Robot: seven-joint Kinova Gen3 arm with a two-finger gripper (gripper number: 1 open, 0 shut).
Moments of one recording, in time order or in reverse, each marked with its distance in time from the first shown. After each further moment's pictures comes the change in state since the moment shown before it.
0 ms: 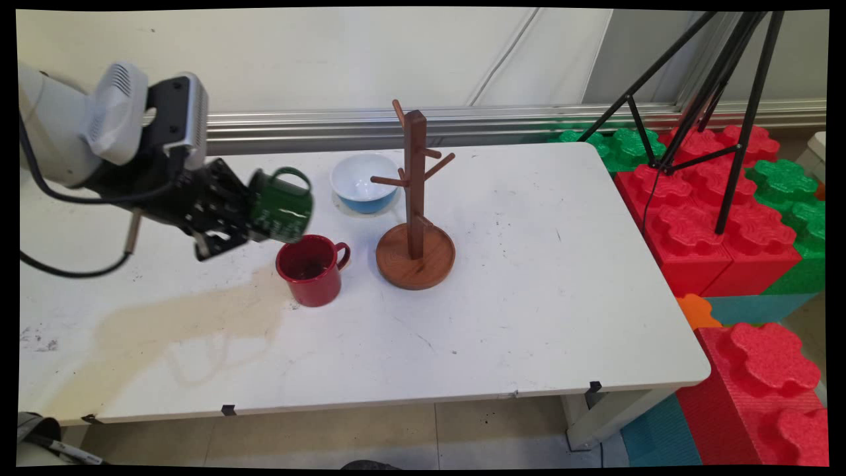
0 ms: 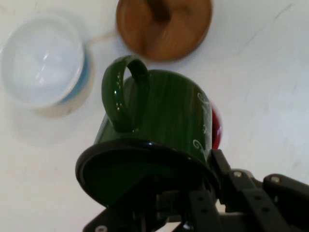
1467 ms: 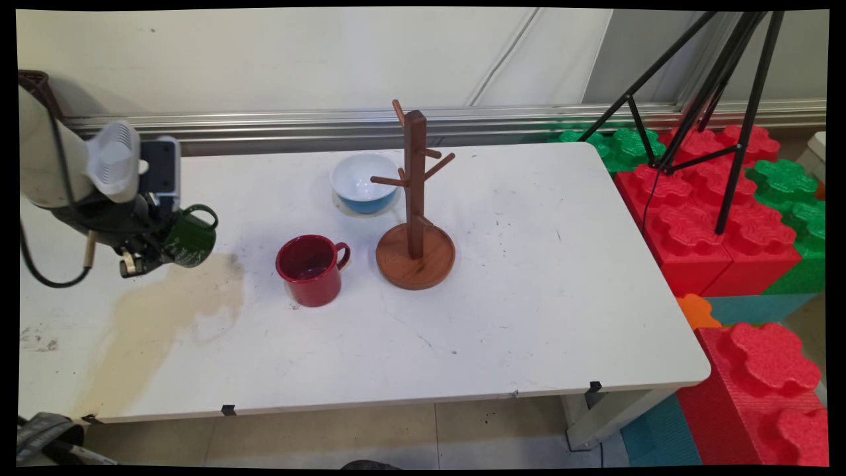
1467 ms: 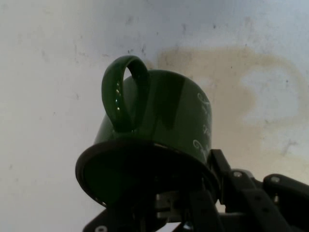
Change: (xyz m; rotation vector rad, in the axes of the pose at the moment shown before) arm -0.067 -0.025 0.051 0.007 -0.450 -0.060
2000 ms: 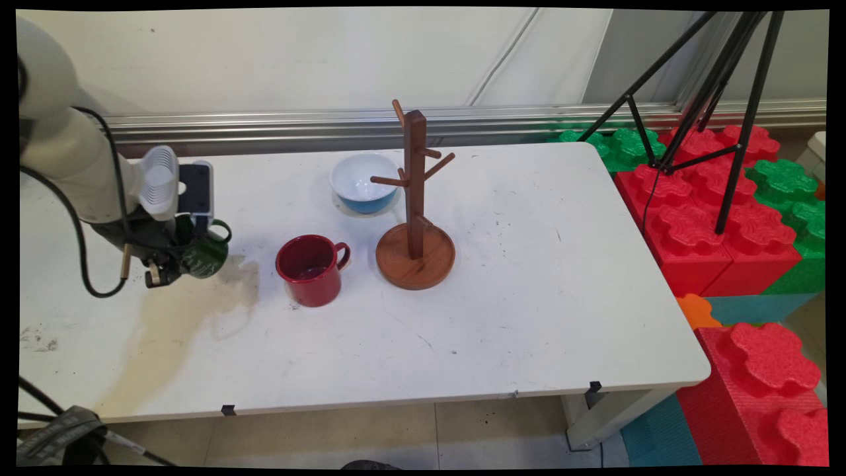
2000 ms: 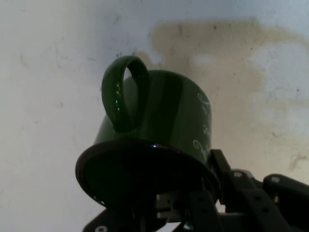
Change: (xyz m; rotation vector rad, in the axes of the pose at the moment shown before) arm 0.025 0.001 0.037 -0.015 -0.059 0.015
